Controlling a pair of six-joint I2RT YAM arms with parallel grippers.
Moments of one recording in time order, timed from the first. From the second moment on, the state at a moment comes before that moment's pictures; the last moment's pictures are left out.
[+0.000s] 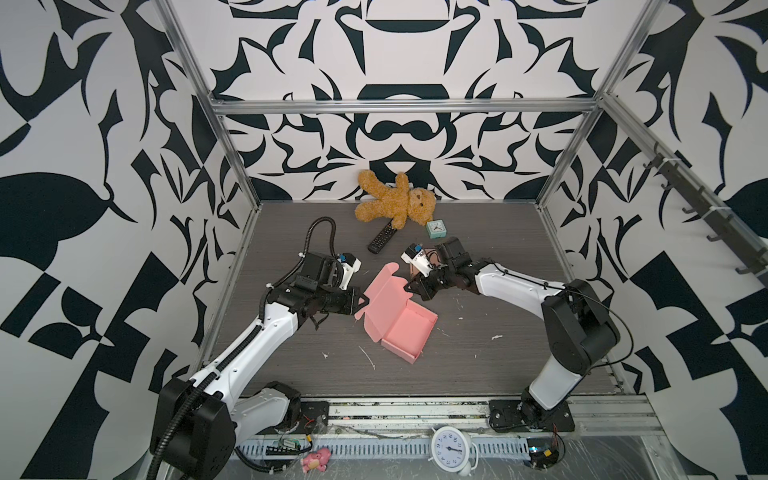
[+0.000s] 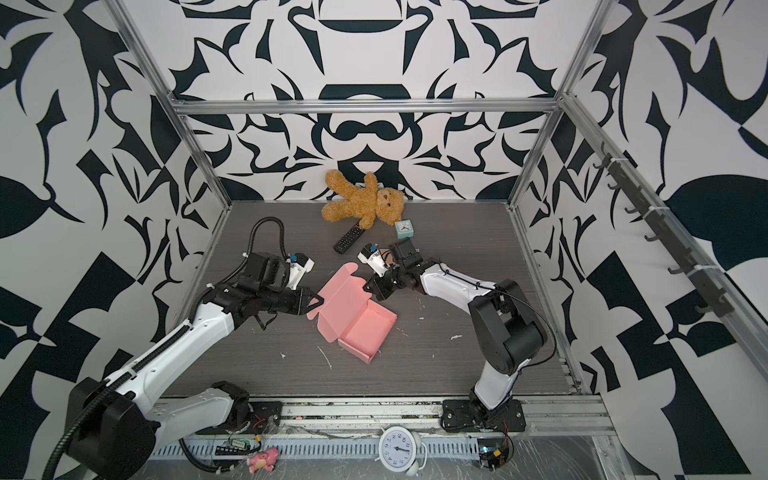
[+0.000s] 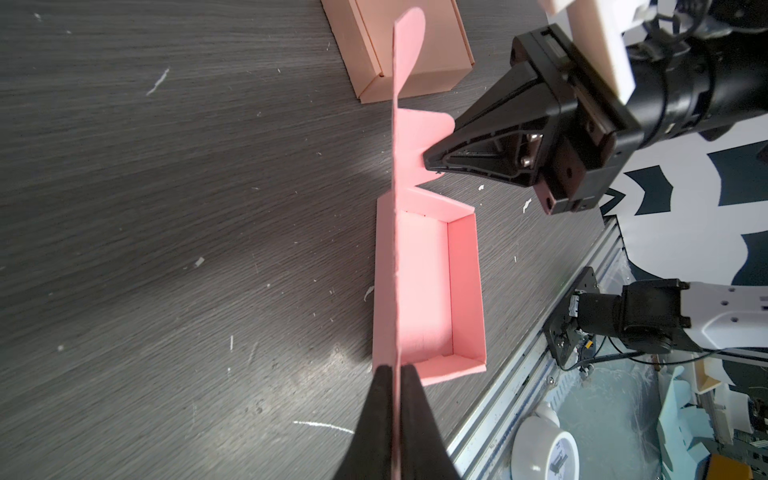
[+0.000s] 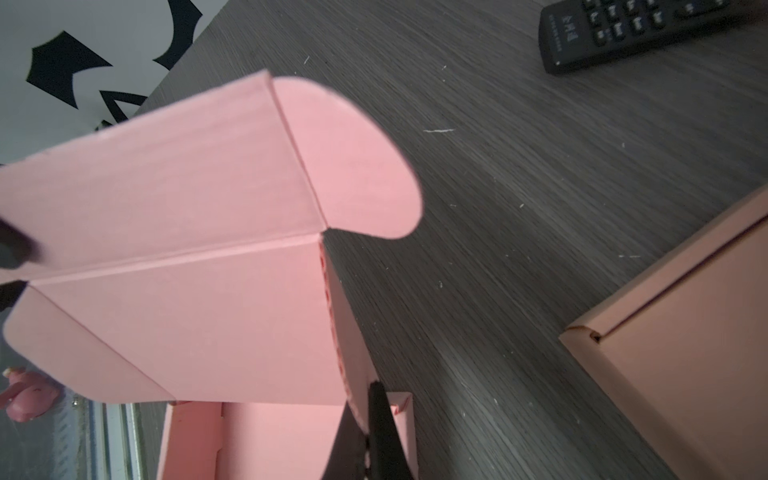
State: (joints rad) left arm -0.42 1.15 0.83 -0.57 0.54 -0.28; right arm 0.54 1.69 1.06 -0.24 -0.59 -0.06
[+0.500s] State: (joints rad) left arm -0.42 1.16 0.77 -0.46 0.48 -0.33; right arm 0.64 1.43 0.76 -0.07 -0.24 0.11
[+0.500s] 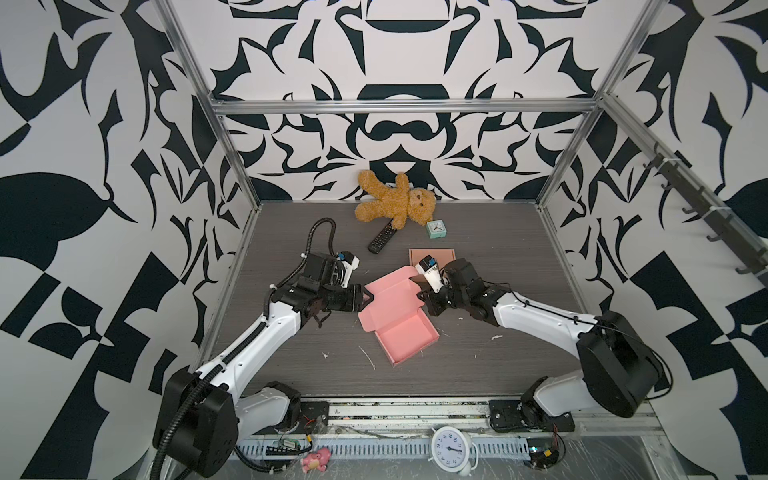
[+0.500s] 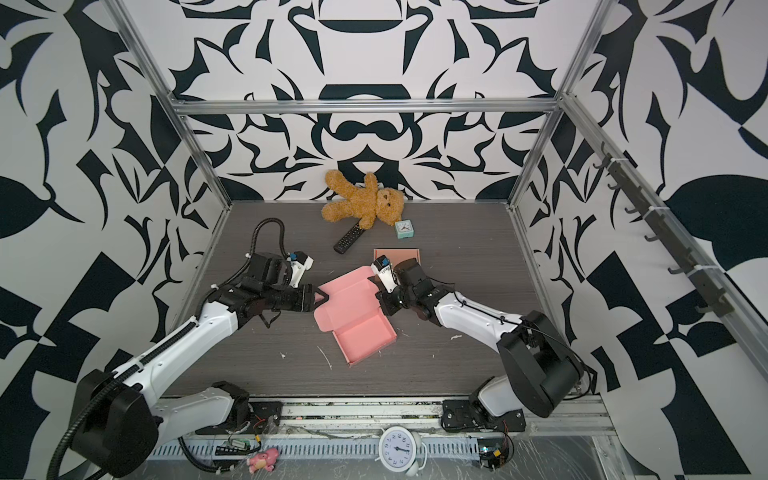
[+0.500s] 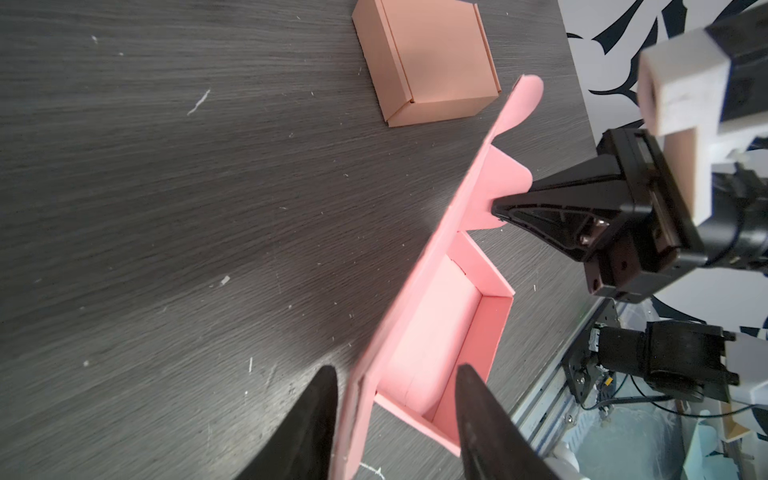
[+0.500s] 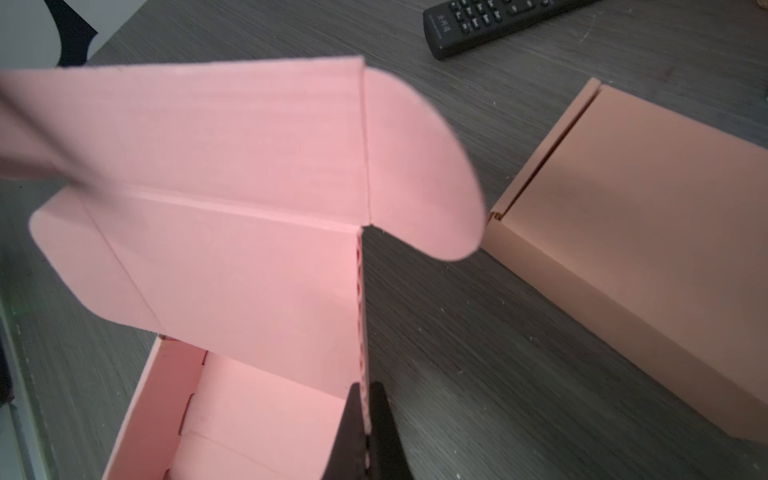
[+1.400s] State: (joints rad) left arm -0.42 1.24 0.62 -0.22 0.58 -0.37; right arm 0.72 1.24 0.59 -0.04 0.02 0.29
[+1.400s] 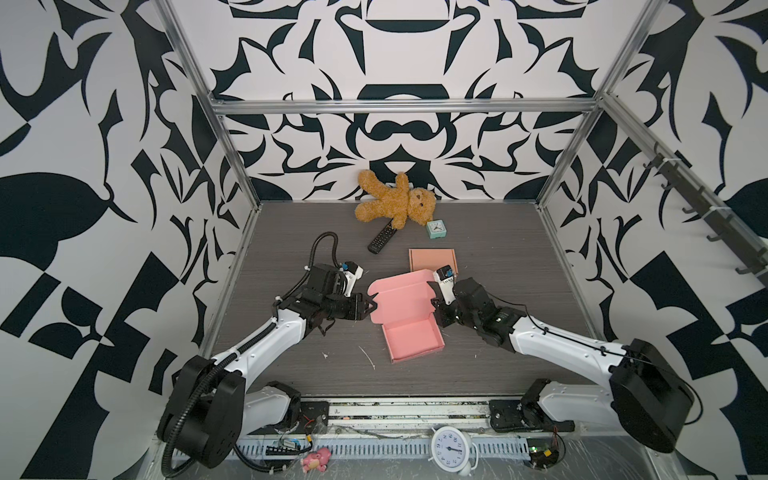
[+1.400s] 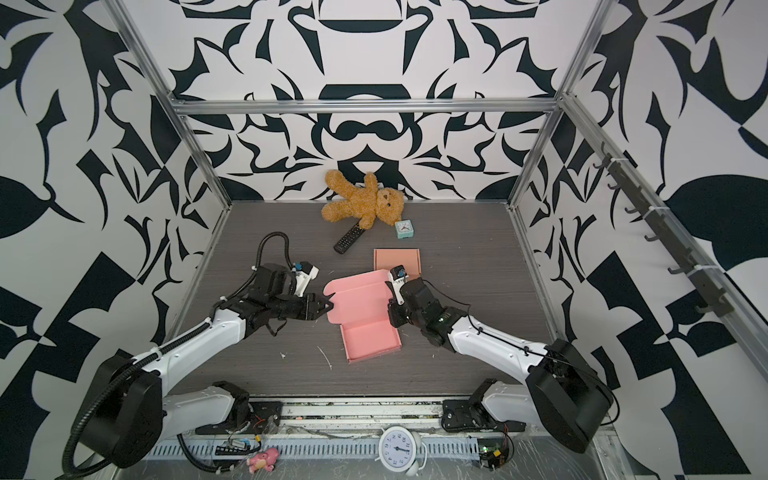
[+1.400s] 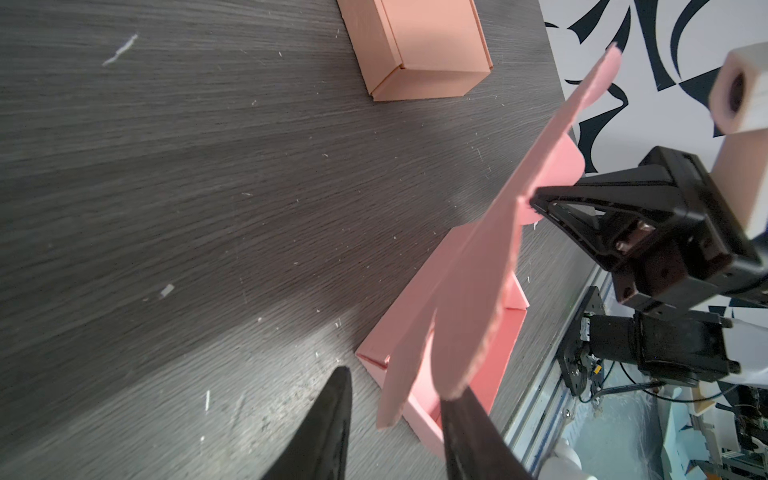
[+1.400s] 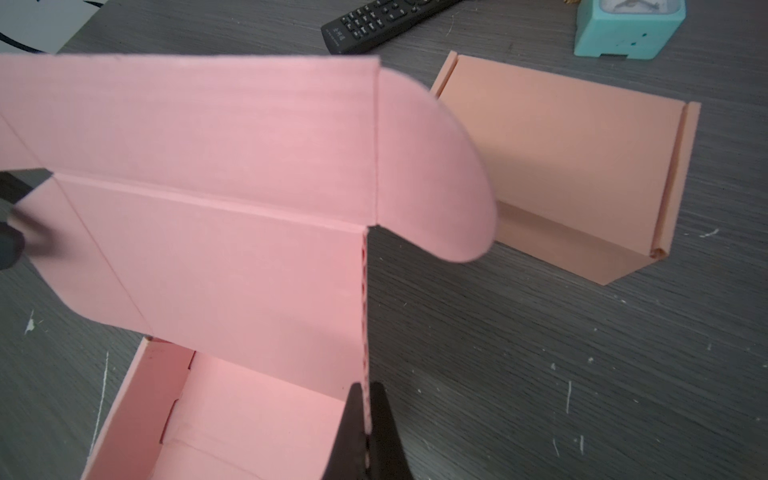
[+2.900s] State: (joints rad) left arm -0.42 1.22 0.62 -0.24 0.64 -0.34; right arm 0.65 1.39 0.76 -0.04 -0.06 0.26
